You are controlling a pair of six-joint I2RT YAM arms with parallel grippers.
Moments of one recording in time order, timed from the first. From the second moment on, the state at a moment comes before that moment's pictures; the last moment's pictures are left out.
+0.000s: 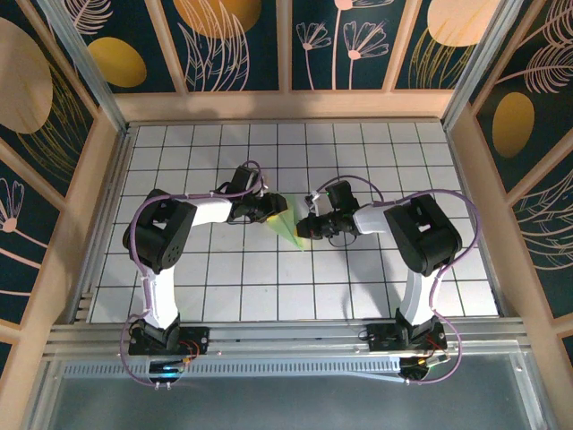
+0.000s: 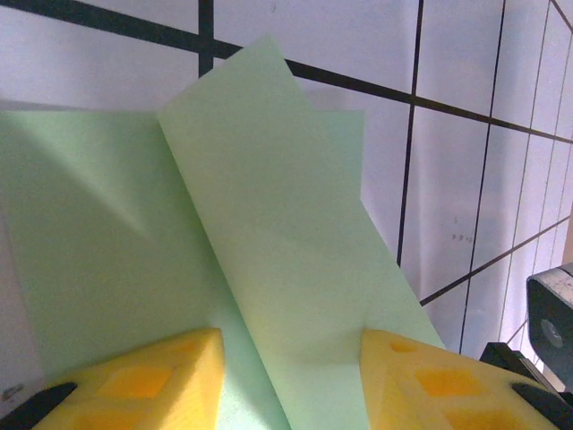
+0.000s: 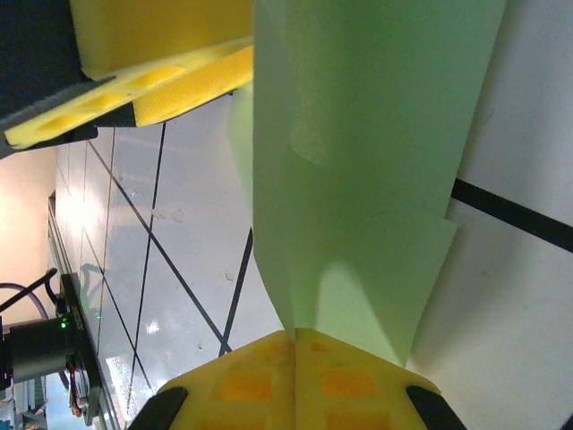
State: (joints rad) left arm -0.48 1.98 1.08 0.02 0.48 -0.83; right arm 0.49 1.87 0.85 0.08 -0.77 0.44
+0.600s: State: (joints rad) left arm -0.49 1.99 1.11 0.00 0.47 -0.82; right arm 0.44 1.78 0.85 0.07 -0.79 0.45
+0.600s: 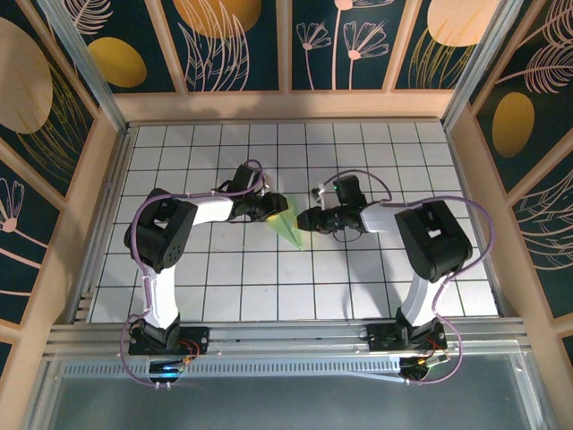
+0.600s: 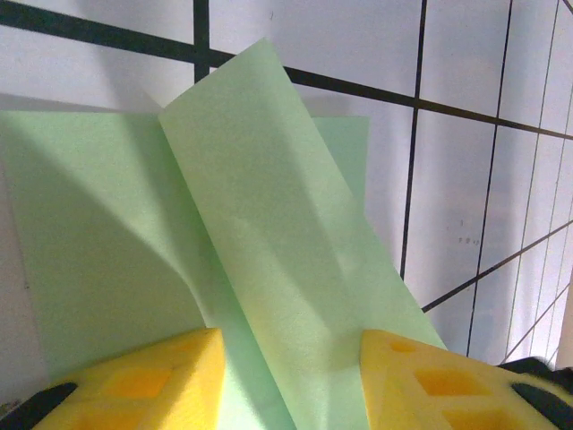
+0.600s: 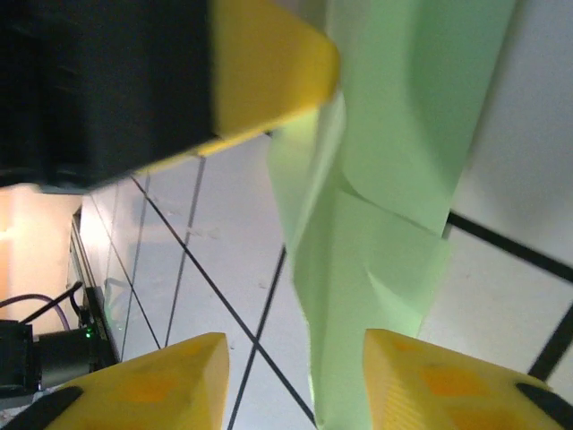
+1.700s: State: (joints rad) left arm -0.49 1.99 1.11 0.00 0.47 -0.82; right arm 0.46 1.91 0.96 0.06 -0.72 0.47
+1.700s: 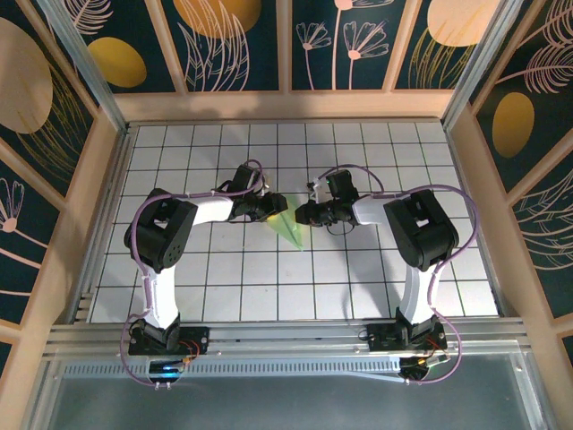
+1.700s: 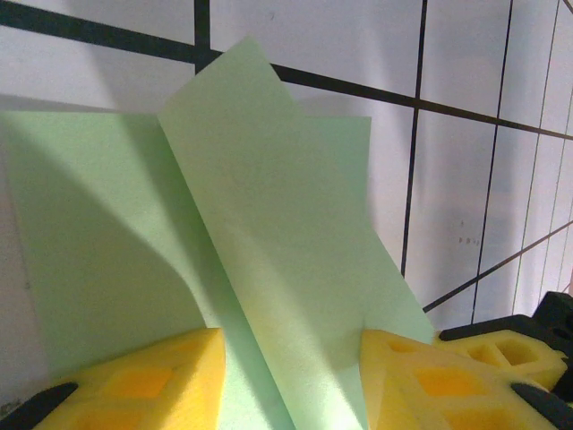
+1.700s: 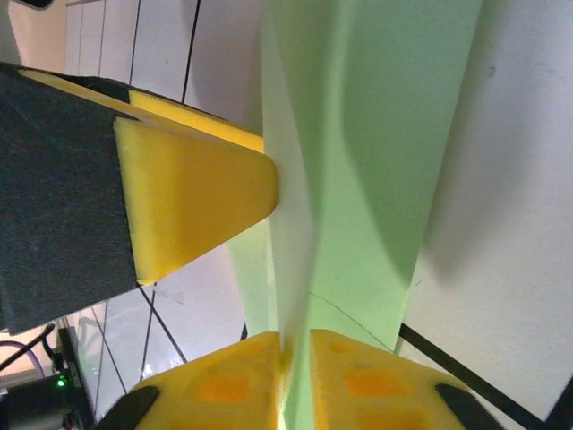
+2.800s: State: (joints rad) left arm -0.49 1.99 1.11 0.00 0.47 -0.82; right arm 0.46 1.95 0.99 0.02 -0.66 0.45
